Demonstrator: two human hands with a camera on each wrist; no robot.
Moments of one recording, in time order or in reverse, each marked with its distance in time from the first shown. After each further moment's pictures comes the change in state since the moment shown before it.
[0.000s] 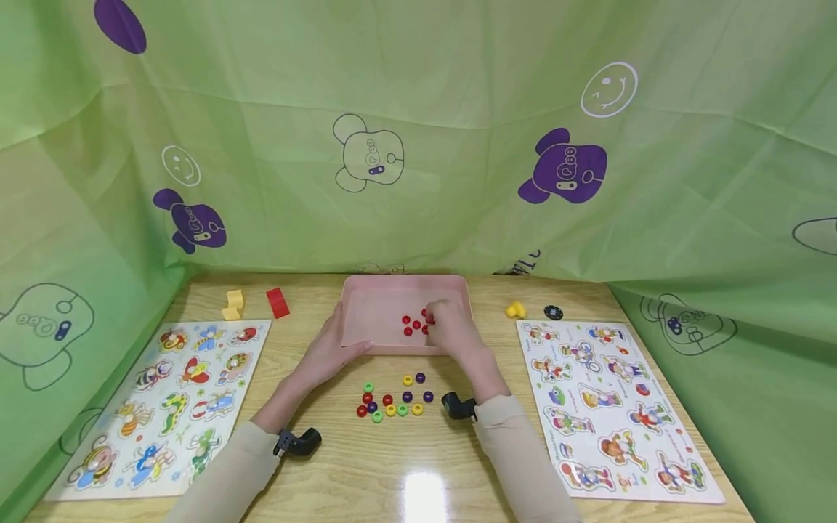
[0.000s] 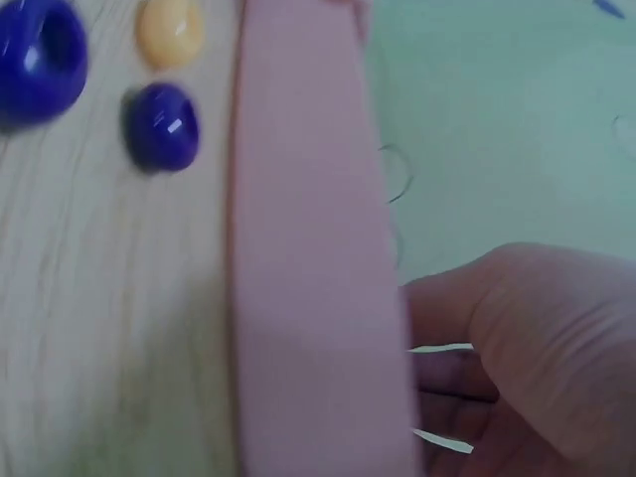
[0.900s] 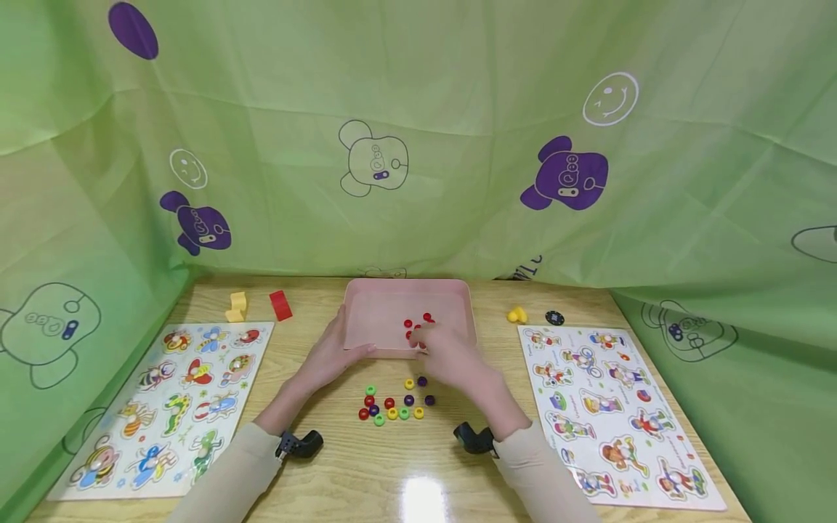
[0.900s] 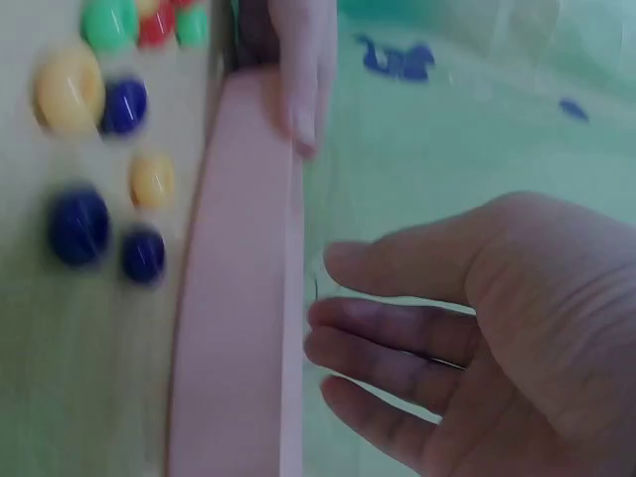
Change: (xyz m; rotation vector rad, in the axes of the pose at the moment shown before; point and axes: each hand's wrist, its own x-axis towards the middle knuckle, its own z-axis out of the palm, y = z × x) left_hand -0.003 0.003 -0.002 0.008 -0.001 -0.009; right_hand -0.044 -0.036 -0.016 -0.008 -0.092 -0.215
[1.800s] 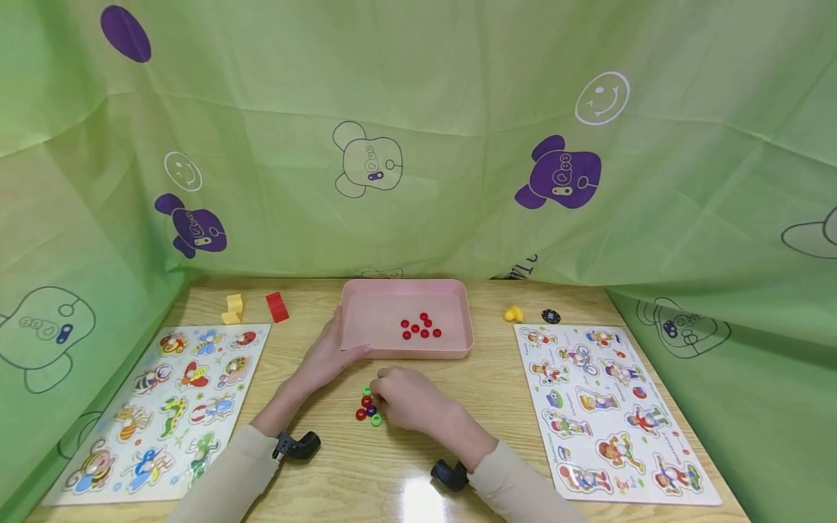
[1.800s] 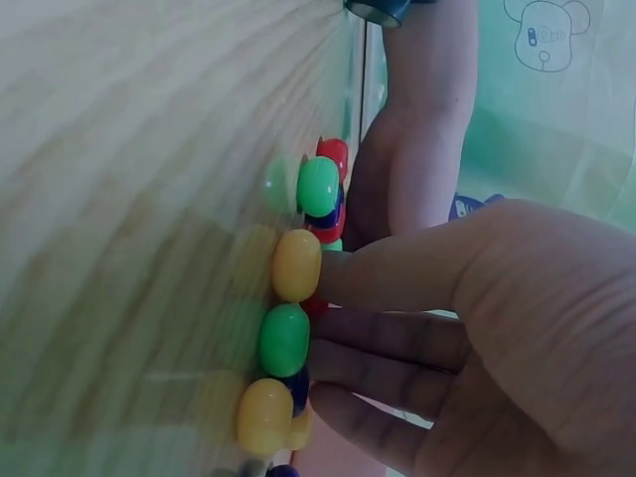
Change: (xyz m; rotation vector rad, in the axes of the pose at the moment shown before) left_hand -0.001 0.000 0.000 0.007 0.011 0.009; right_hand -0.016 -0.047 0.047 -0.117 -0.201 -0.200
